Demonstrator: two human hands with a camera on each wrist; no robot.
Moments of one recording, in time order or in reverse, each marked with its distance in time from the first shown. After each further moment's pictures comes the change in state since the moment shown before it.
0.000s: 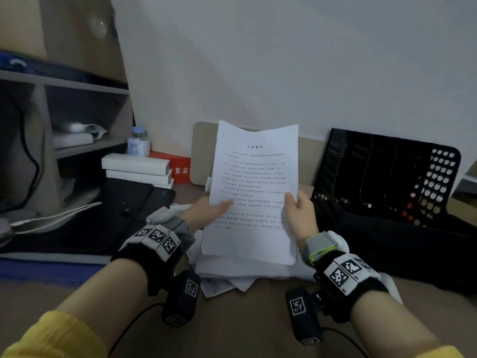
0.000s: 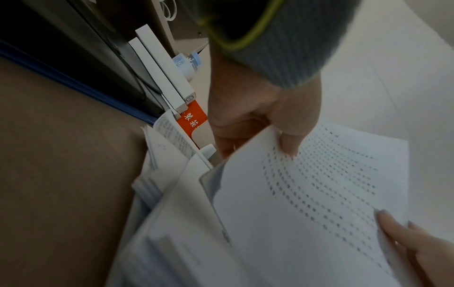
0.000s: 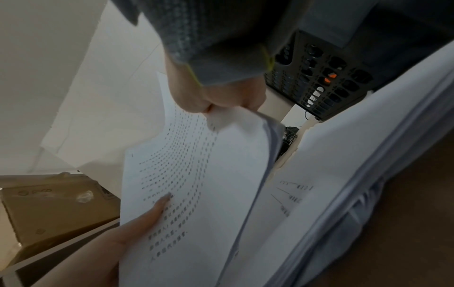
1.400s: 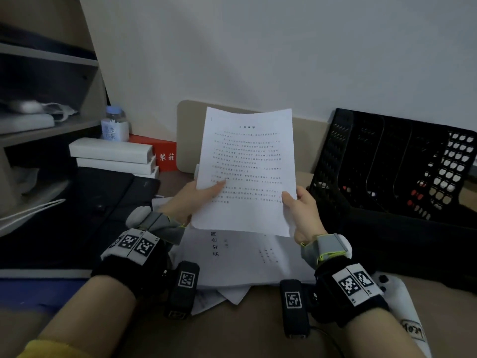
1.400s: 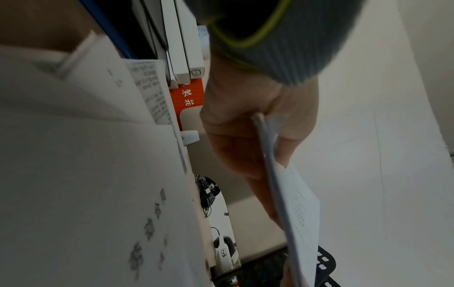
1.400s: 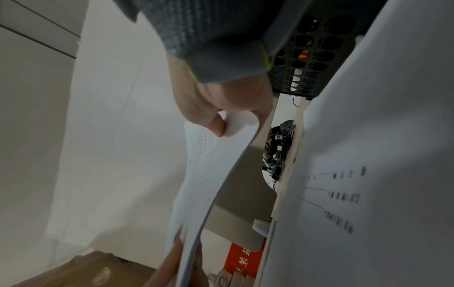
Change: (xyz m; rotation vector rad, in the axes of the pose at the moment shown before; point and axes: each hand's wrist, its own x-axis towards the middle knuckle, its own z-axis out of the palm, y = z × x) left_hand 0.047 -0.010 -0.001 -0.345 -0.018 -0.020; right_hand 0.029 0.026 0.000 0.242 -0.023 0.291
